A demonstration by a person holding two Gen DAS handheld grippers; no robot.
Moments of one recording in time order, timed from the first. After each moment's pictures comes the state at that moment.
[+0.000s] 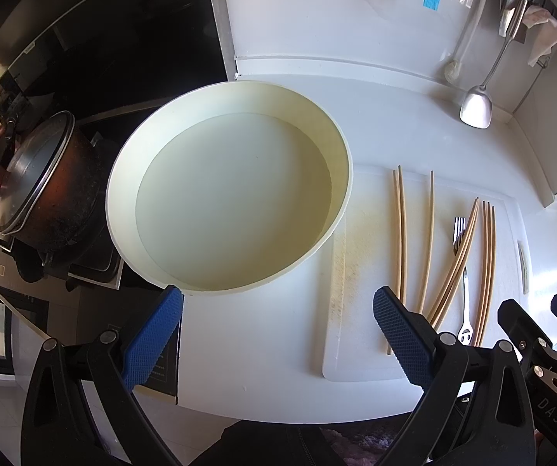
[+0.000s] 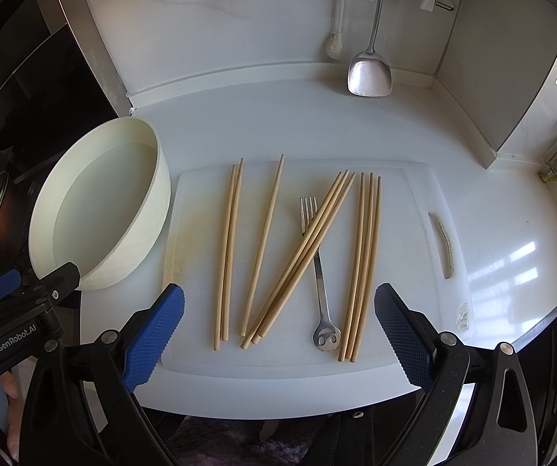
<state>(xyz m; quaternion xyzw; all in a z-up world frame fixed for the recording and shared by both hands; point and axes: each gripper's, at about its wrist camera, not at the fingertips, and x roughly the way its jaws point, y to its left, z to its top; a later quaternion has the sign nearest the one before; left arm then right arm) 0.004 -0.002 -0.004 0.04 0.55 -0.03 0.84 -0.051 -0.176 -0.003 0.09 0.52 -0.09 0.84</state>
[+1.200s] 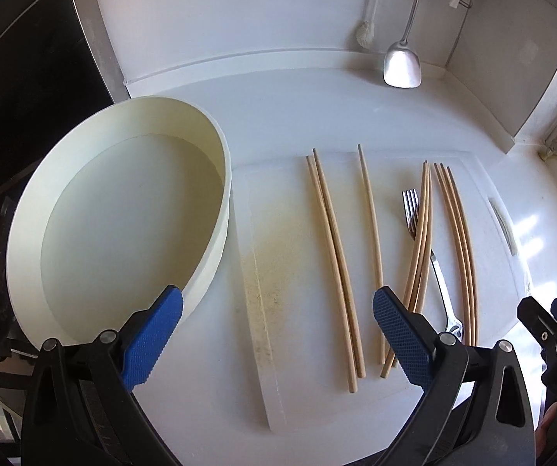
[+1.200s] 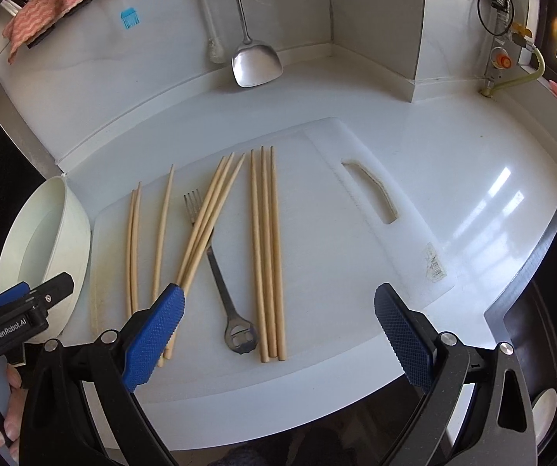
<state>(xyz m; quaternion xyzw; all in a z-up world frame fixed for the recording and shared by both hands) 0.024 -0.073 -0.060 0.09 0.51 -0.16 0.84 -0.109 -0.257 -0.068 0.19 0.45 -0.21 0.85</state>
